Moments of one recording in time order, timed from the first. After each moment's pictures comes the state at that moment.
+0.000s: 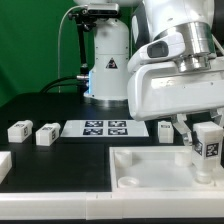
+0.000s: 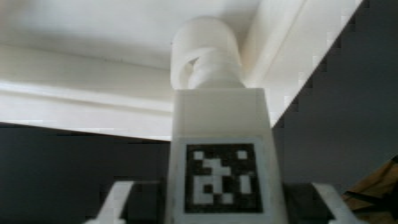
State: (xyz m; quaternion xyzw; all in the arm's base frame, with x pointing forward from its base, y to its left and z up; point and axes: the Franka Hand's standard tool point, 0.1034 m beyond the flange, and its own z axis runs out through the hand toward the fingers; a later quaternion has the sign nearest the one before) arm 0.615 0.120 0.088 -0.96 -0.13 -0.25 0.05
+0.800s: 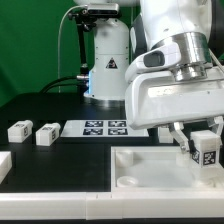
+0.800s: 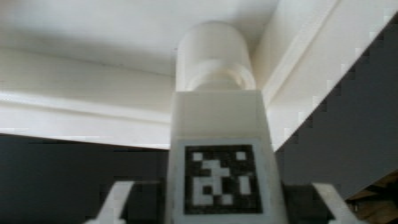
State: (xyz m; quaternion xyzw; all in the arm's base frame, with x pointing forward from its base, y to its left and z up) arm 0.618 0.116 0.075 -0.95 -0.13 -0.28 0.05
